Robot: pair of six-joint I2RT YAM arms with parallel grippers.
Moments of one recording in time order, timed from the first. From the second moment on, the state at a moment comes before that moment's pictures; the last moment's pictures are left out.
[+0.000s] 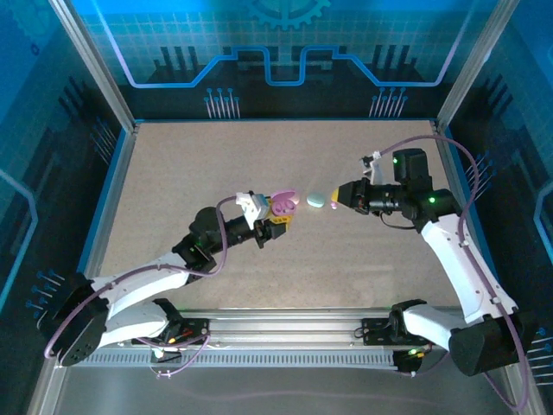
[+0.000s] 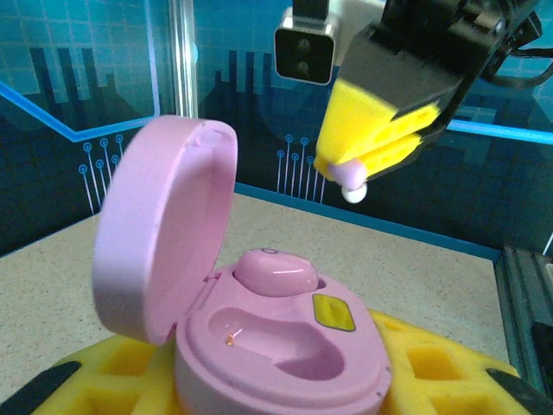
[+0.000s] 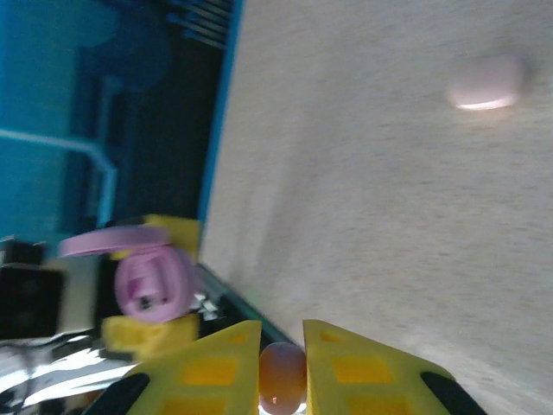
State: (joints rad) left arm -0.71 1.15 0.51 0.67 0.33 -0.06; right arm 0.21 1.11 1.11 -0.73 -0.81 0.58
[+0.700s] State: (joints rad) left arm -0.74 1.23 0.51 0.79 0.30 -0.03; right arm 0.52 1.20 1.22 -0.59 -0.80 0.68
